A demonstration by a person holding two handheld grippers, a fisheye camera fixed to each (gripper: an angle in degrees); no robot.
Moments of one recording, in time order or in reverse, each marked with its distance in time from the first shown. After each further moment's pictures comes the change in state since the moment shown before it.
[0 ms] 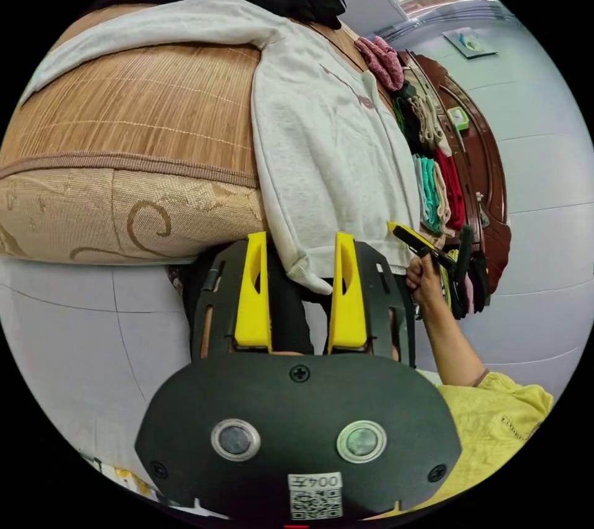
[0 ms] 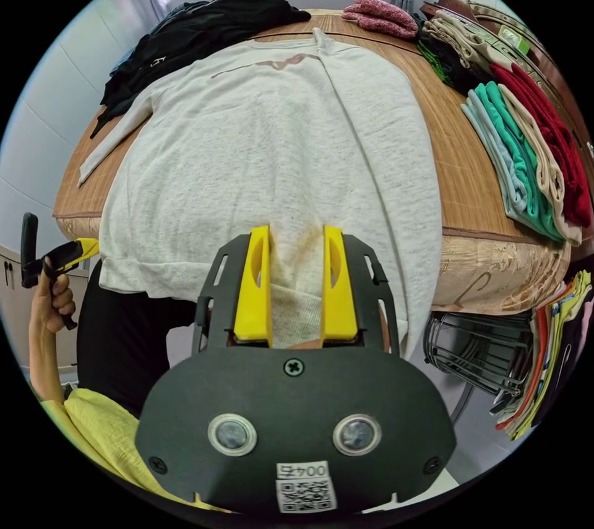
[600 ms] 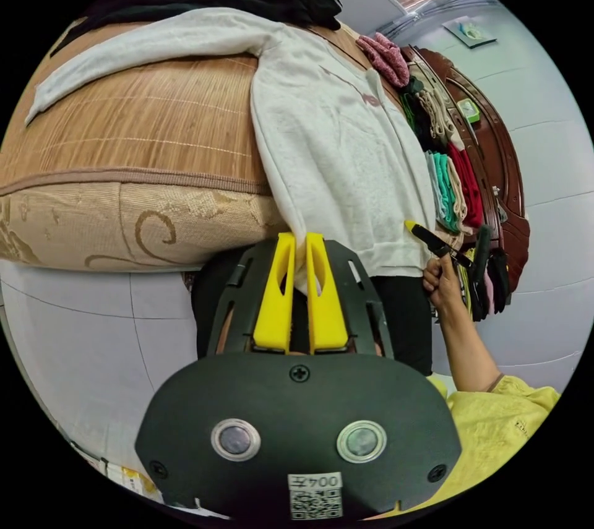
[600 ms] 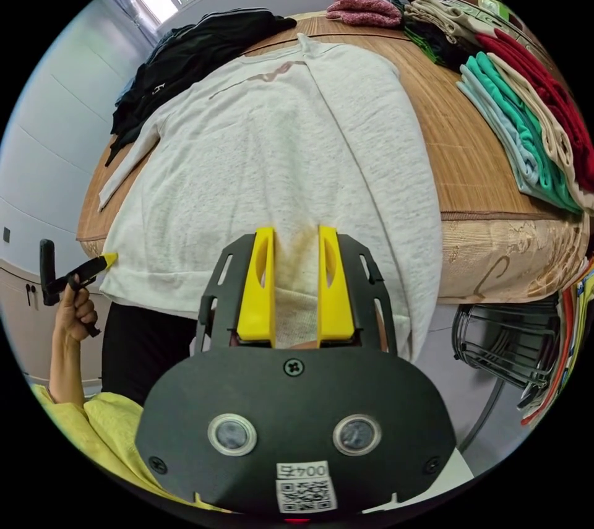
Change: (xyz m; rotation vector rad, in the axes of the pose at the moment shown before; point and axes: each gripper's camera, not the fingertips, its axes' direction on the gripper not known) left arm 0.027 0.030 -0.054 0.093 -0.080 0.024; right arm 0.064 0.038 -0.034 0.018 -0.123 0.082
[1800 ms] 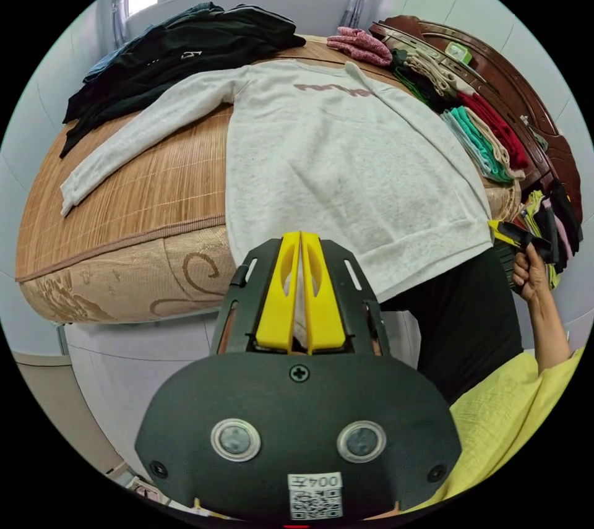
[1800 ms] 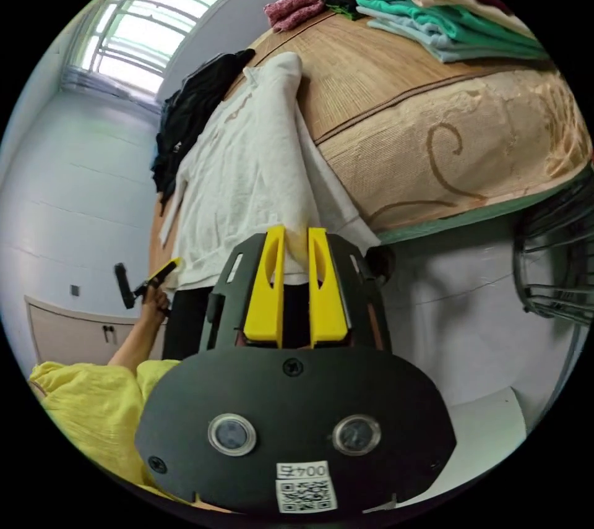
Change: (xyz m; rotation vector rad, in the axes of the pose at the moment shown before) left arm 0.162 0.023 -0.008 0.025 -0.325 0.296; right arm 0.228 0.132 -0.134 0.089 -0.411 0.306
